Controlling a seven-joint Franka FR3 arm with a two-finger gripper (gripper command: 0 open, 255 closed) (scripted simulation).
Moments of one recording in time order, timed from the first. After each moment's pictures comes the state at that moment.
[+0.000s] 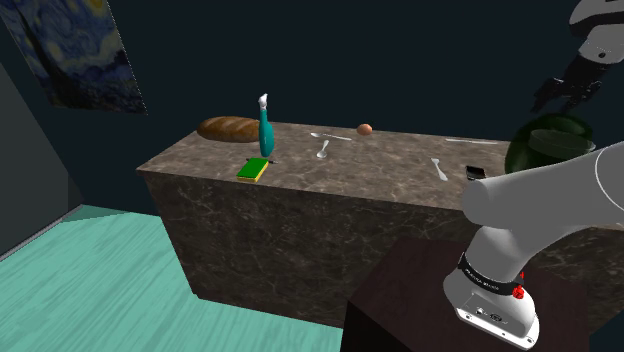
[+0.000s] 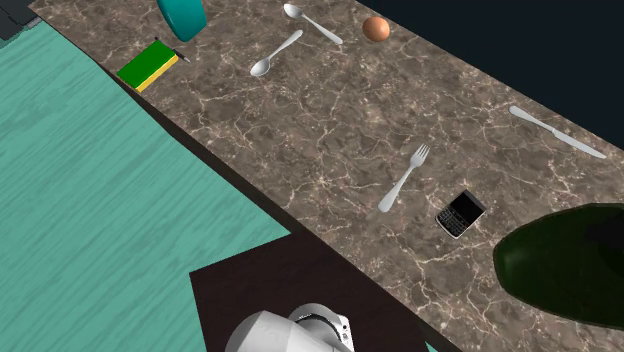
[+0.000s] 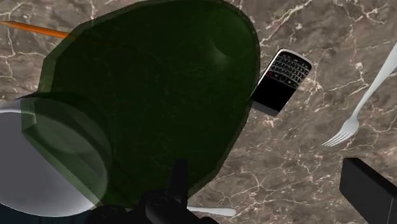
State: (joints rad) arm -0.89 -0.71 -0.54 -2.29 -0.18 1.86 -0.54
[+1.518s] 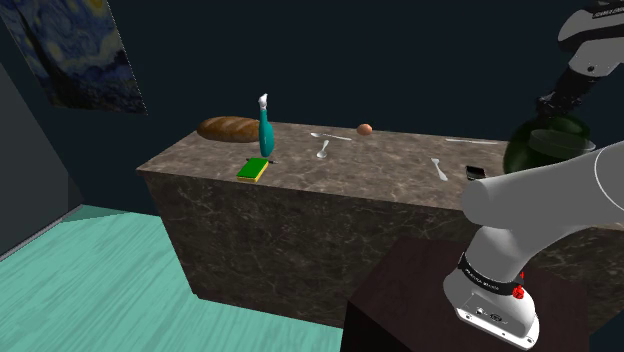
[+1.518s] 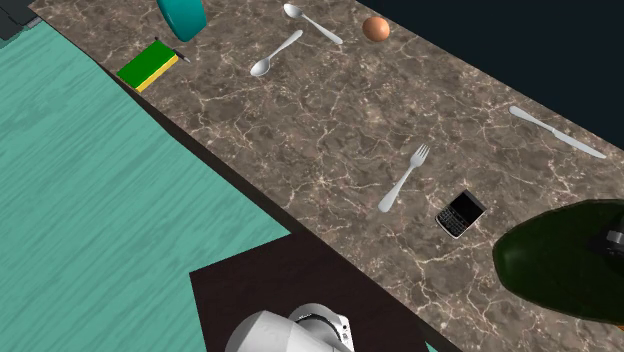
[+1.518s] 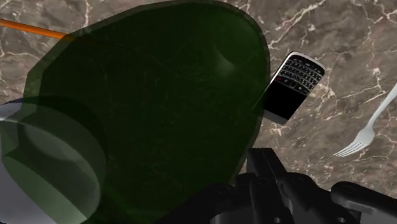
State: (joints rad) arm -0.90 -0.71 -0.55 -2.37 -0.20 1.95 -0.55
